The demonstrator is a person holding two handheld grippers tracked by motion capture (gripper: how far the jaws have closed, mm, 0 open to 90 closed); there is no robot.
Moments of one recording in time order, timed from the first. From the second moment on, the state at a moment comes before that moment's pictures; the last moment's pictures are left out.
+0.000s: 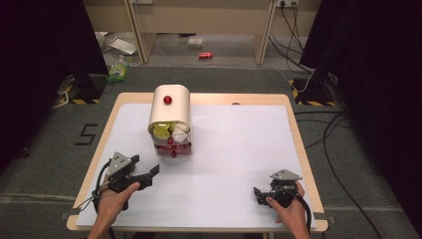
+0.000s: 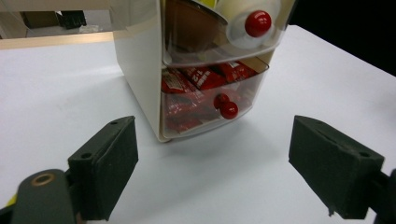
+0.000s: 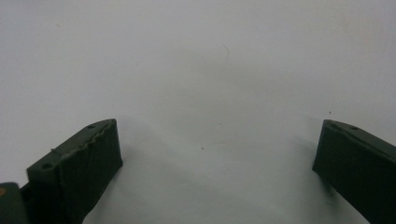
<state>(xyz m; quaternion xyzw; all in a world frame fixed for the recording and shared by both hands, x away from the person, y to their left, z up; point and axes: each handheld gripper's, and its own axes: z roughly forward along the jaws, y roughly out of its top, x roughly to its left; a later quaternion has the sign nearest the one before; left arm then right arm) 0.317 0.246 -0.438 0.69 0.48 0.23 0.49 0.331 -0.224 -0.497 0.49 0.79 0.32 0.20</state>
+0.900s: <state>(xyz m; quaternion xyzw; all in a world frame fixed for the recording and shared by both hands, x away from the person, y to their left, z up) 0.293 0.252 -0.457 0.70 0.46 0.23 0.50 0.331 -0.223 -0.498 0.49 0.79 0.32 0.20</state>
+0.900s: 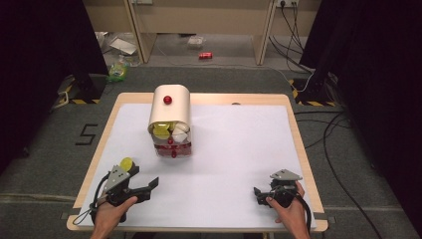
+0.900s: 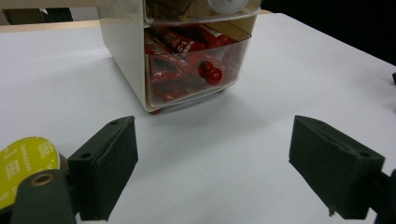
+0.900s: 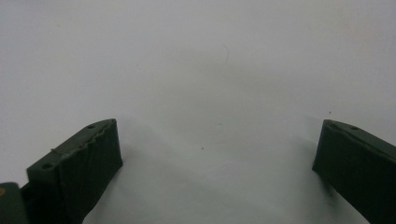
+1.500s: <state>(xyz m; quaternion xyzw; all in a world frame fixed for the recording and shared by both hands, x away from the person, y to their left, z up) 0.280 0.252 -0.480 0.73 0.43 0.21 0.48 0.331 -0.223 -0.498 0.49 0.79 0.32 0.20</state>
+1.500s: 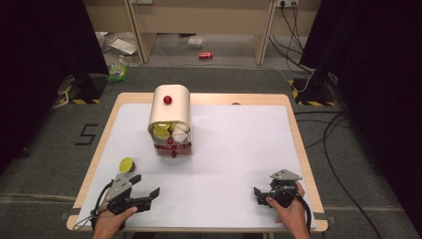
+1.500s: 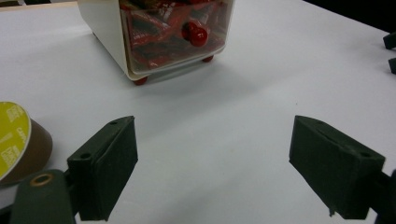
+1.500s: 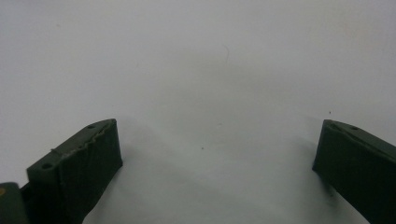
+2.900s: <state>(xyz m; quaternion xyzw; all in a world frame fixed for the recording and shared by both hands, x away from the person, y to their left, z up) 0.258 0.268 -0.508 0.75 0.45 0.23 0.43 0.331 -0.223 -0.498 0.49 0.79 0.32 0.20</state>
